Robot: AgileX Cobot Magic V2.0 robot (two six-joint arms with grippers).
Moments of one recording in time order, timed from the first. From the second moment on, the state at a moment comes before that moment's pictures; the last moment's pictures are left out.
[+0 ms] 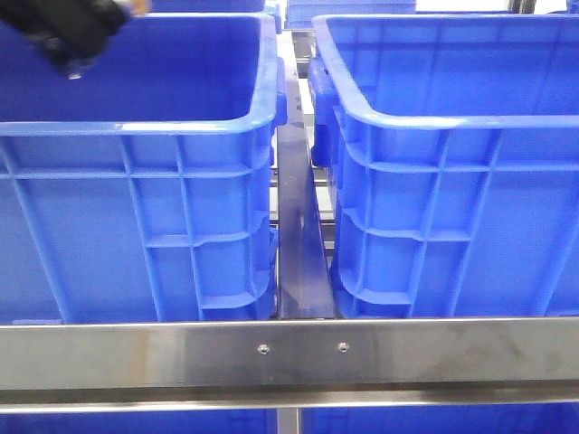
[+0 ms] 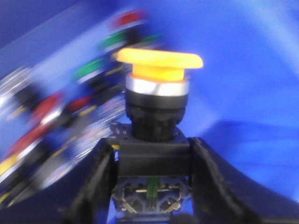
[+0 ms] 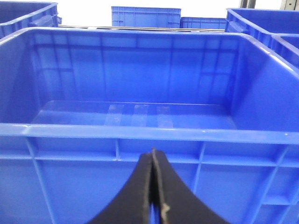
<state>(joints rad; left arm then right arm) -0.28 1.36 -1.19 -0.44 0.86 0.68 0.01 -0.01 0.03 -0.06 0.02 0.05</state>
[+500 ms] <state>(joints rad) -0.56 1.36 -1.19 -0.45 0.85 0.75 0.01 0.02 -0.11 -0.02 0.20 0.05</state>
